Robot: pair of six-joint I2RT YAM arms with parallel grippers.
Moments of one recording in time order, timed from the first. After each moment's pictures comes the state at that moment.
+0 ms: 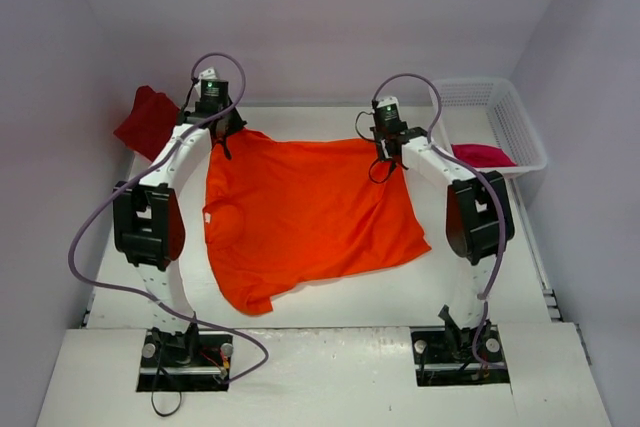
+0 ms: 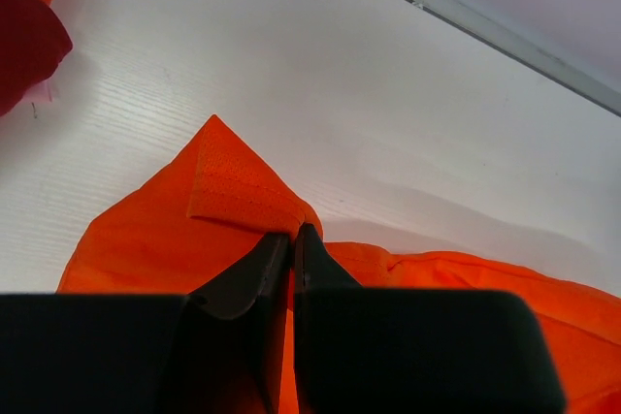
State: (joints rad) left arm -0.16 1.91 1.66 -0.41 -0.12 -0.57; right arm 0.34 1.98 1.49 -0.37 0.33 0.05
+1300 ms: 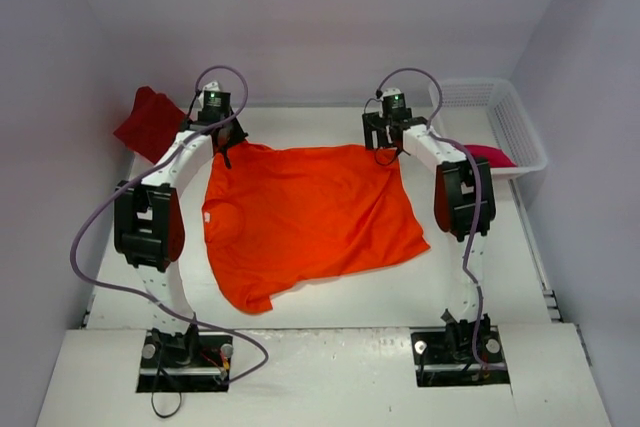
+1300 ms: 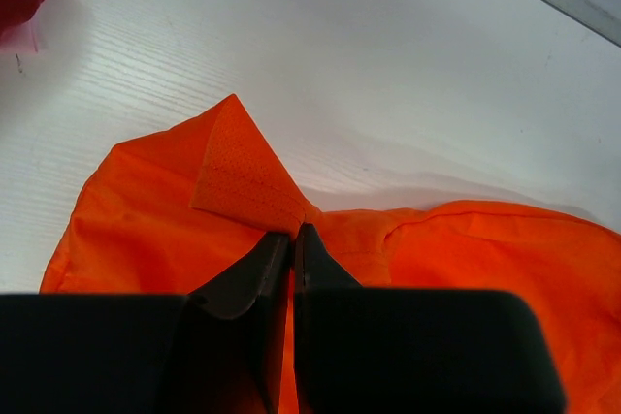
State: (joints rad) left arm -0.16 1.90 1.58 -0.39 -0.09 -0.57; right arm 0.25 2.23 1.75 -0.32 0.13 0.05
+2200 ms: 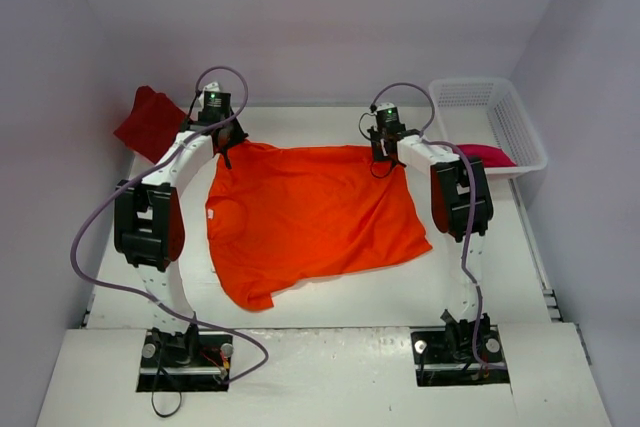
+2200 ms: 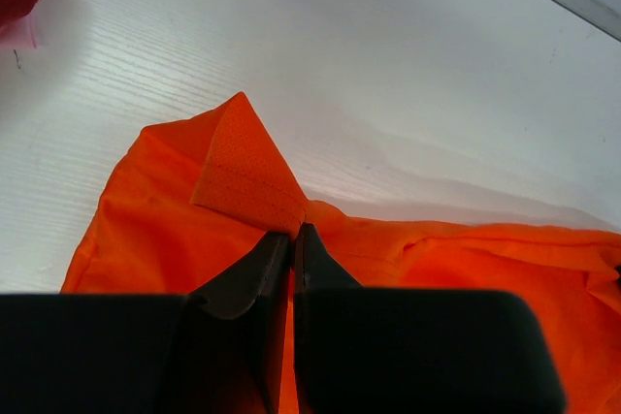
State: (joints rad) left arm -0.16 1.90 1.56 -0.38 -0.09 -0.57; right arm 0.27 2.23 1.62 -0.24 0.12 0.07
